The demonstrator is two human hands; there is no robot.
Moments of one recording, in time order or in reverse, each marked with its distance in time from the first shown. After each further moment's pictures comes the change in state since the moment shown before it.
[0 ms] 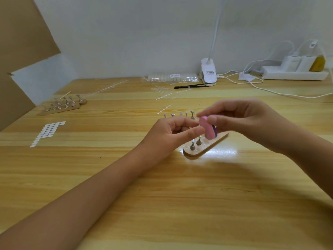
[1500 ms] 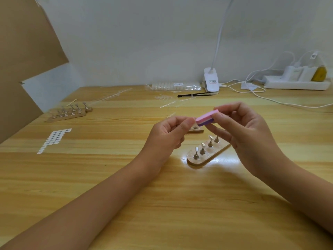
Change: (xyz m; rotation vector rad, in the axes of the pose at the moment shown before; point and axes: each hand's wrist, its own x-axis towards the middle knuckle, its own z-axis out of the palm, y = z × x) left_hand 0.003 0.000 -0.003 -0.195 0.194 -0.061; right_hand 0.002 0.012 0.034 0.493 0.429 -0.050
